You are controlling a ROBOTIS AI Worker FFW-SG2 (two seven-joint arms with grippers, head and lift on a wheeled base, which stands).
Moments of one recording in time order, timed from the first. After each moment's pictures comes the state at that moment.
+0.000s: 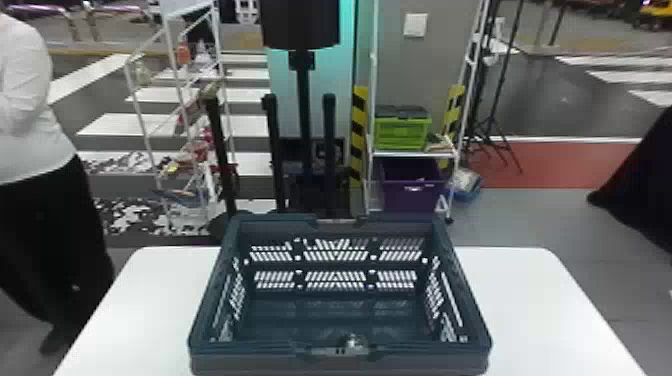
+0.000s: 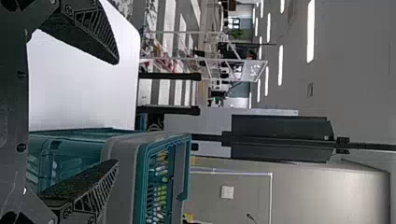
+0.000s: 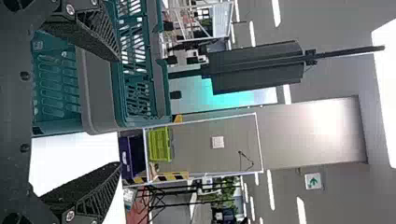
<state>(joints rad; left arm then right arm) 0.86 0.36 -0.08 -2.06 0.23 -0.36 0.29 0.86 -0.15 0.16 -2.08 -0.08 -0.42 -0.13</state>
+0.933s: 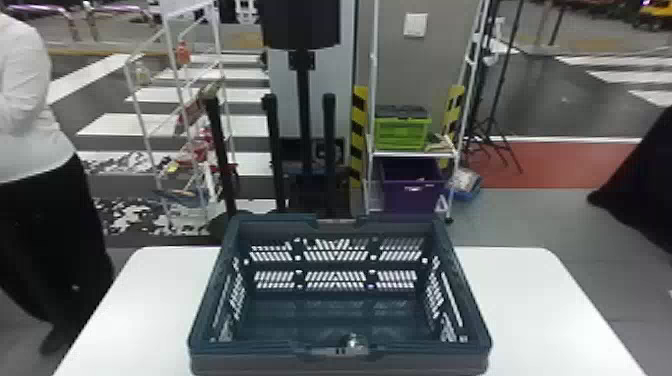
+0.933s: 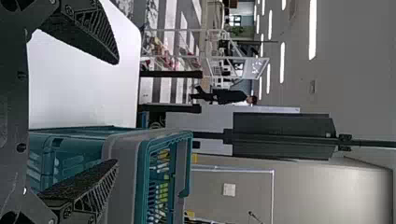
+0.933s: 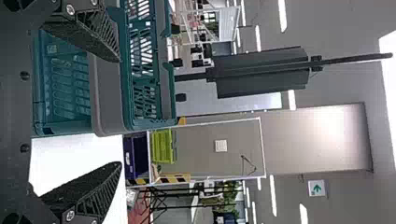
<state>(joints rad) 0.86 0.36 -0.08 -2.07 0.23 -0.35 0.29 0.89 -0.15 0.16 -2.09 -0.06 -0.42 -0.12</state>
